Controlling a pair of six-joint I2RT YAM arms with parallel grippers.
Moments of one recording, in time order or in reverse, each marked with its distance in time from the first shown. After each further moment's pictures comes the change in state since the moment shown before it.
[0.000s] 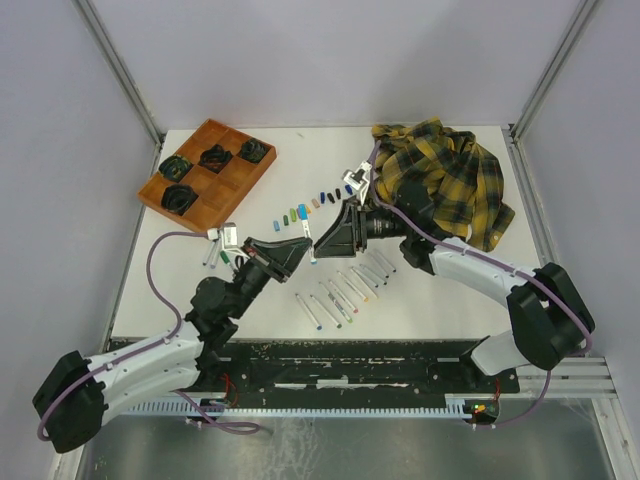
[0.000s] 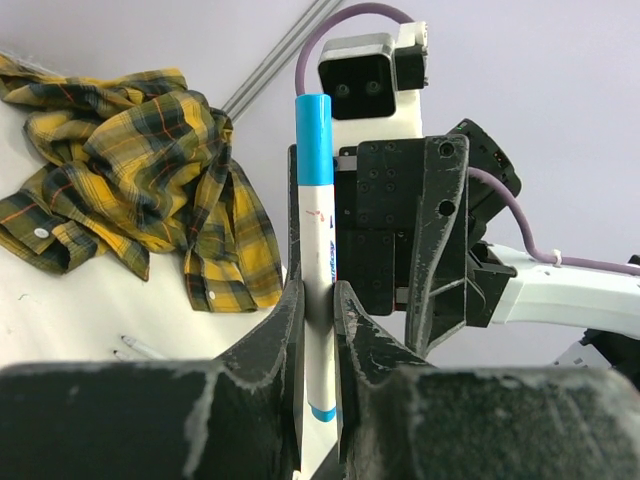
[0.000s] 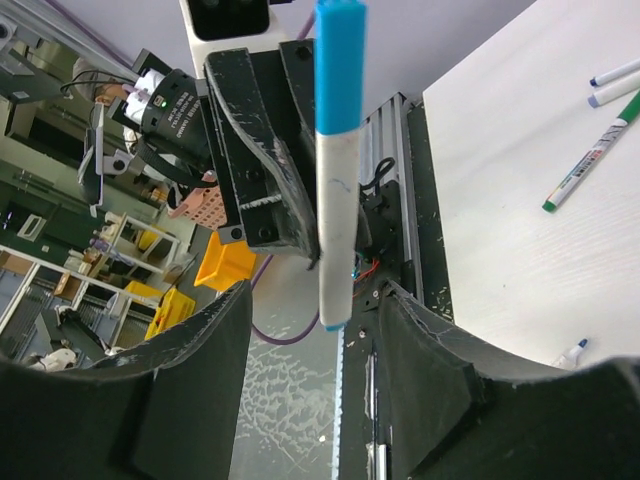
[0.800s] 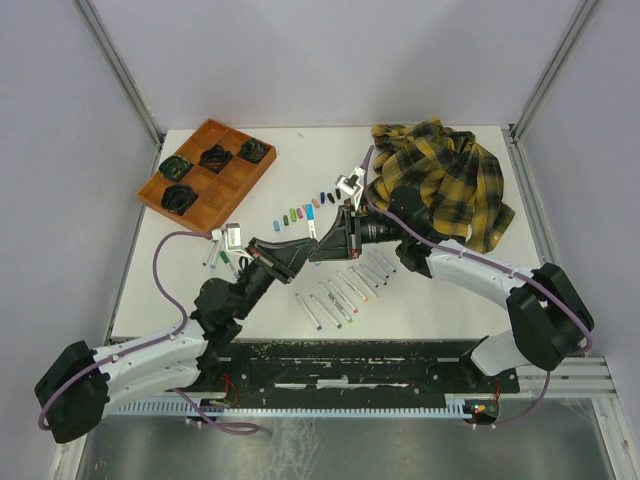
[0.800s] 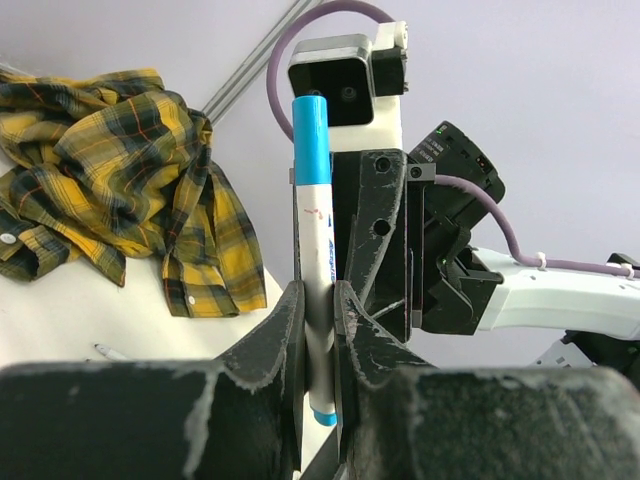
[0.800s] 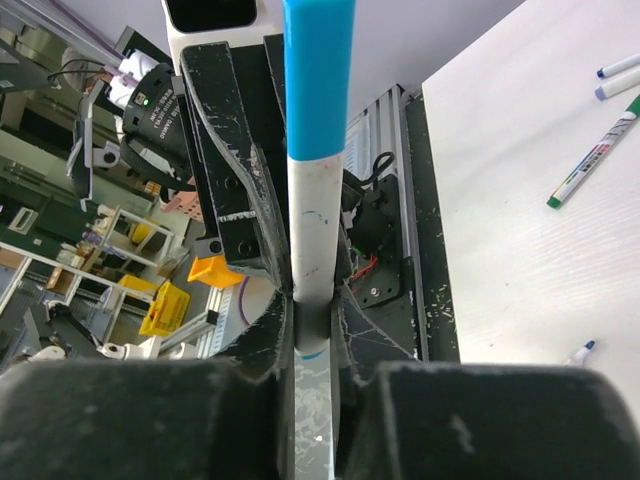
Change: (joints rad) left arm -0.050 0.068 0.005 0.095 -0.029 0.000; right arm 0.053 0.000 -0.001 -0.022 0.032 -0.035
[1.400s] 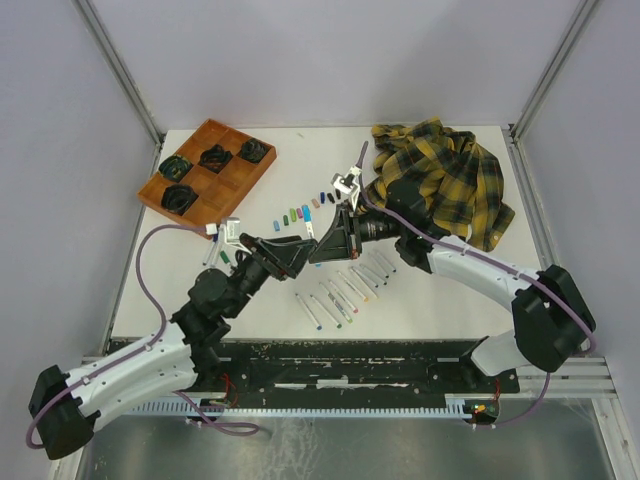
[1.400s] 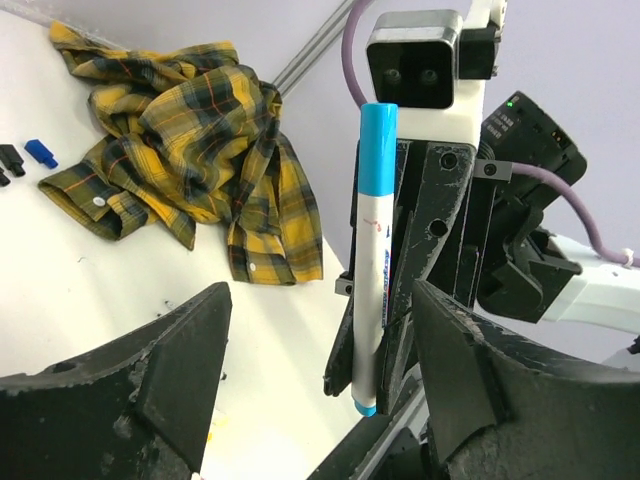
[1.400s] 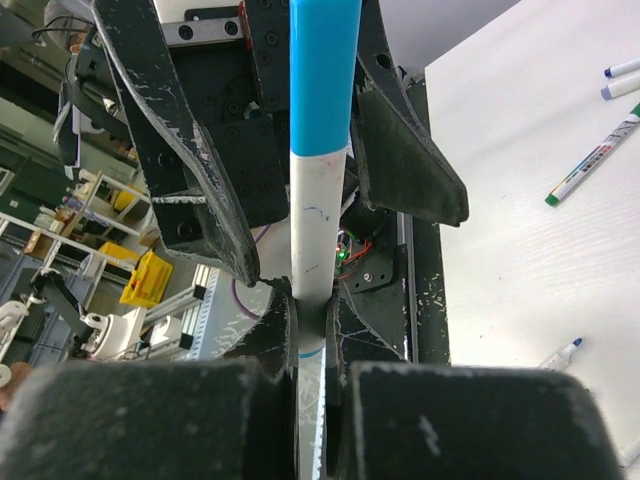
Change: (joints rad) left arm 0.002 -0.169 0.105 -0.433 -0.069 0.024; right arm 0.002 -0.004 0.054 -0.130 -0.038 -0.112
